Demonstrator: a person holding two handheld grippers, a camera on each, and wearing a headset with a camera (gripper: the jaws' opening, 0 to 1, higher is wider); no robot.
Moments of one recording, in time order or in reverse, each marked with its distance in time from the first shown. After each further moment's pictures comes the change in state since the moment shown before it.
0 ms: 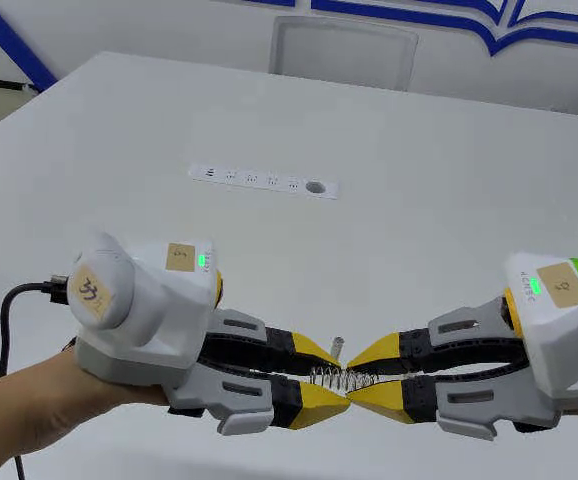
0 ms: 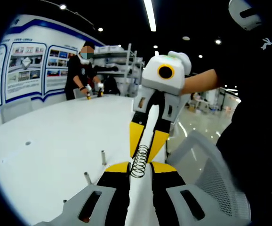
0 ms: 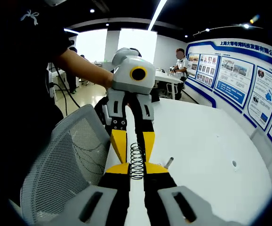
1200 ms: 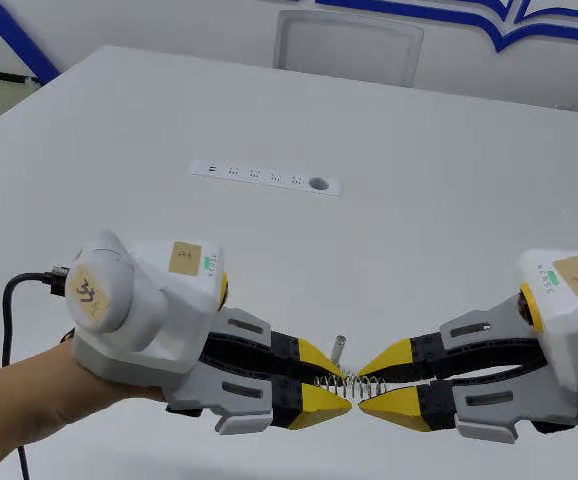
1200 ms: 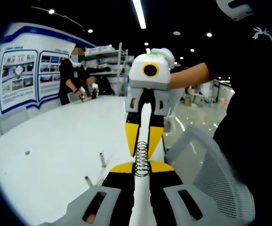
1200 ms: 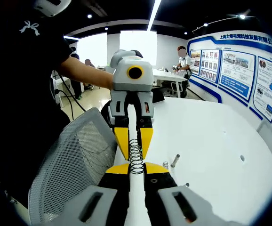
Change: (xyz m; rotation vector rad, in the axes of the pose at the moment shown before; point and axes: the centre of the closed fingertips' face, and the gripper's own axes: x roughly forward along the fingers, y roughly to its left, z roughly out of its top) left arm 0.000 -0.004 0.002 0.086 0.013 -0.034; right arm -0.011 0.003 -0.001 0.068 -0.026 0.071
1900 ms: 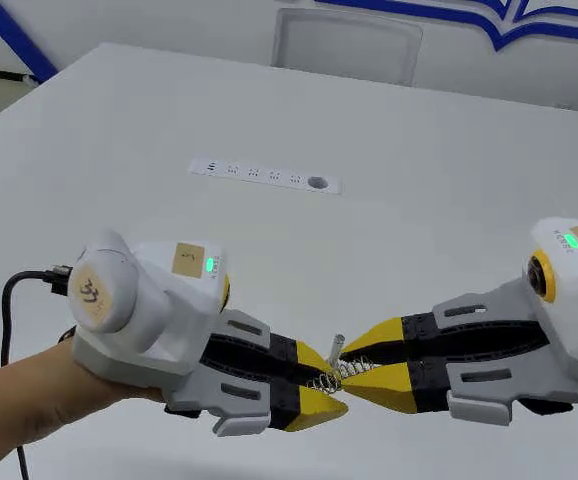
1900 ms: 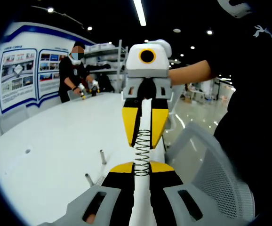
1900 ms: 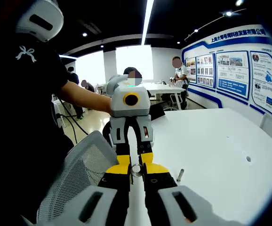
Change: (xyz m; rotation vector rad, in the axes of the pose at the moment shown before) left arm 0.000 0.001 -0.005 0.000 0.032 0.010; right arm 0.006 -0.001 0.038 0.107 -0.166 0.014
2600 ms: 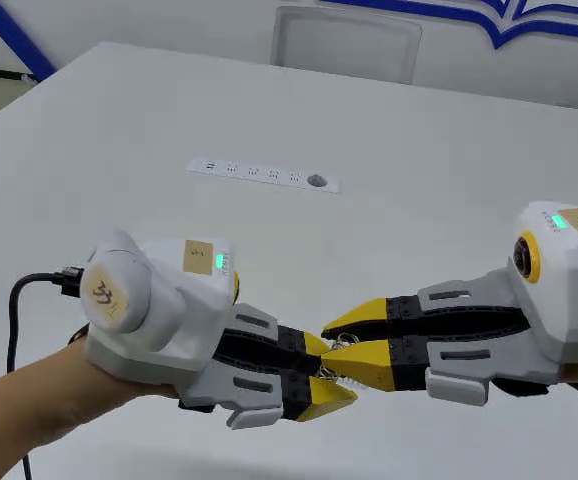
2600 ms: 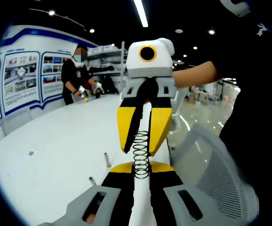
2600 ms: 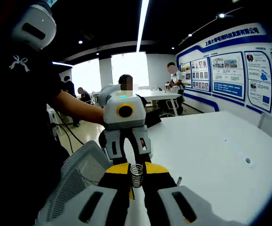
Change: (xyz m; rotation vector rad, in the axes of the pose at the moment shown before) left arm 0.005 0.008 0.004 0.007 -0.021 0.049; right arm 0.009 -0.007 0.014 0.007 -0.051 -0.045
